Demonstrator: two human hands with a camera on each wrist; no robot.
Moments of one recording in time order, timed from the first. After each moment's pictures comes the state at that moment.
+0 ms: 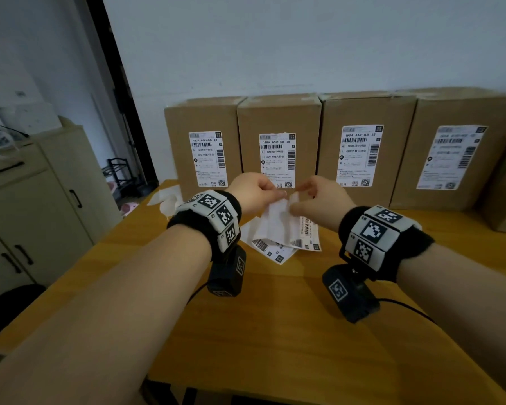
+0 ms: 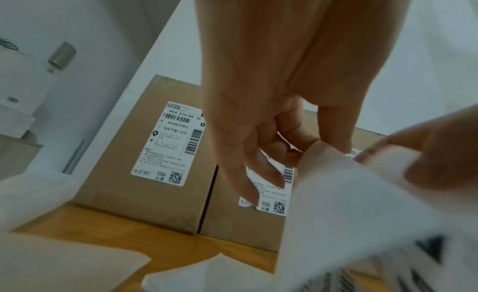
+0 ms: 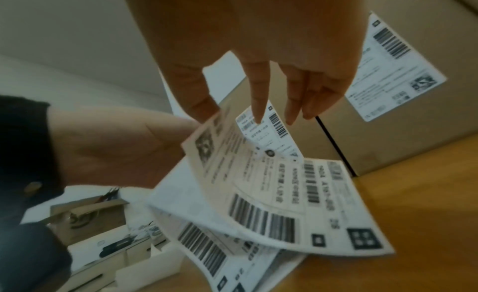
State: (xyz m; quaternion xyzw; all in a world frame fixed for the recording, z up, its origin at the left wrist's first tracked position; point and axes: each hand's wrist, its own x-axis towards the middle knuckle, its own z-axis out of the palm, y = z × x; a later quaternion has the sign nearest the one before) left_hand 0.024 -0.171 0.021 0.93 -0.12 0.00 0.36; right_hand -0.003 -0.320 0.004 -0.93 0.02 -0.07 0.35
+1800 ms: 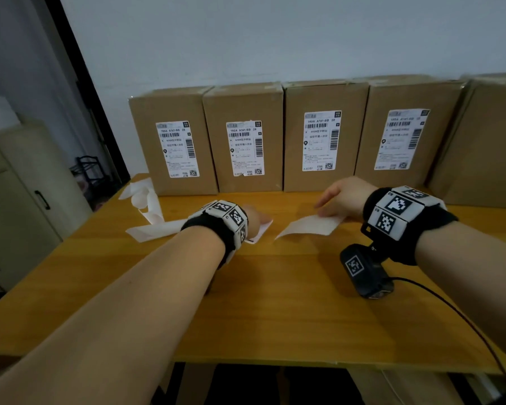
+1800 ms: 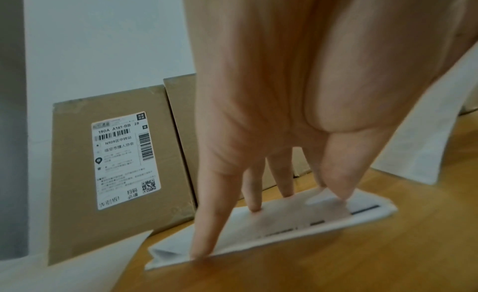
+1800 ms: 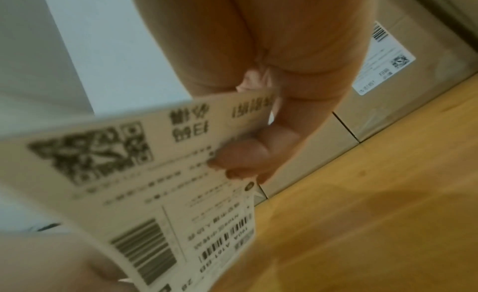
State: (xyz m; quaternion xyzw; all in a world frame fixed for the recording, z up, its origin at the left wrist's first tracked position) left_hand -0.005 -0.225 -0.014 0.97 -0.16 -0.19 -0.07; right_hand -0.041 -0.399 0.005 -0.92 0.09 0.05 0.38
